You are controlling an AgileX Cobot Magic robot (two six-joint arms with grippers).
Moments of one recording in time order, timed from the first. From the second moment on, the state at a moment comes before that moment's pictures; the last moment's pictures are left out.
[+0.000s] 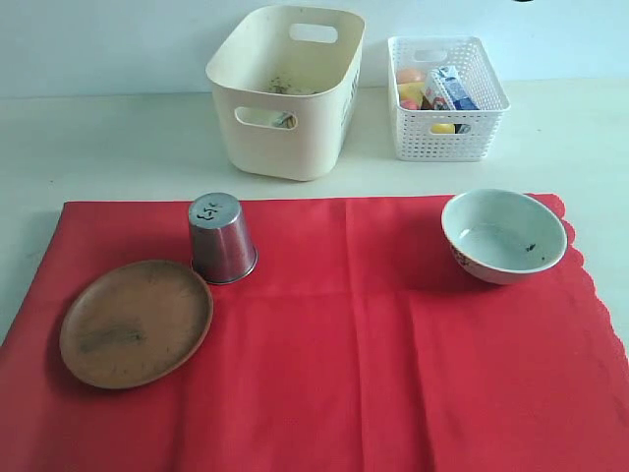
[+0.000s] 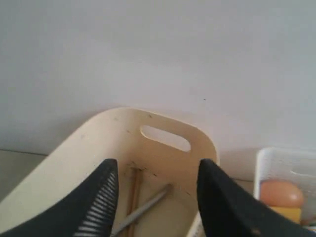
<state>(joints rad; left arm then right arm) 0.02 0.01 0.00 -0.07 0.37 0.02 0.40 2.11 -1.79 -0.47 0.21 0.68</state>
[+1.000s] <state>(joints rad) 0.02 0.01 0.00 -0.07 0.37 0.02 0.40 1.75 -1.47 -0.46 0.82 0.57</state>
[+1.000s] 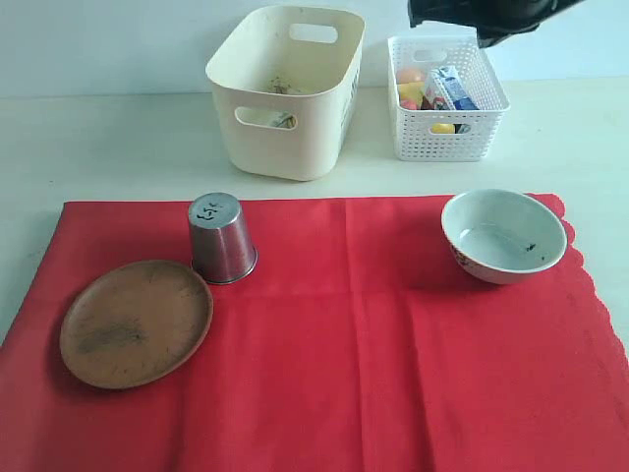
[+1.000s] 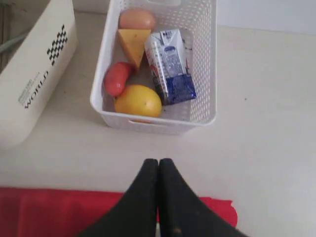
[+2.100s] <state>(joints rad) 0.02 0.01 0.00 -0.07 0.37 0.02 0.03 1.69 -0.95 0.05 0.66 0.23</state>
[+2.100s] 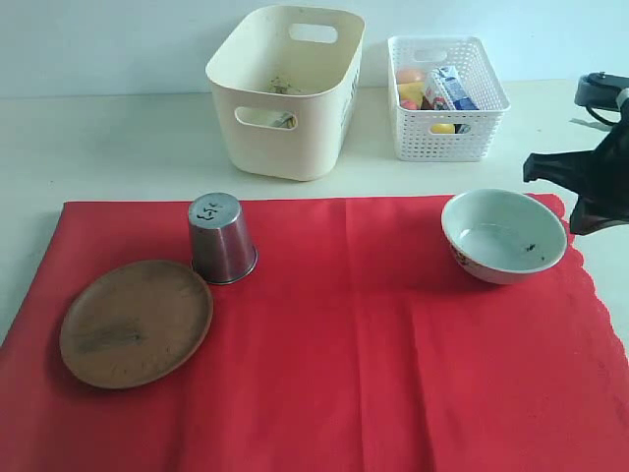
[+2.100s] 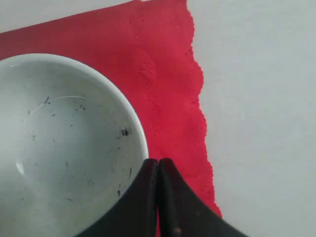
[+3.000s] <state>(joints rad) 0.02 0.01 0.00 -0.07 0.37 0.02 0.03 1.83 -0.95 0.27 0.52 -0.06</state>
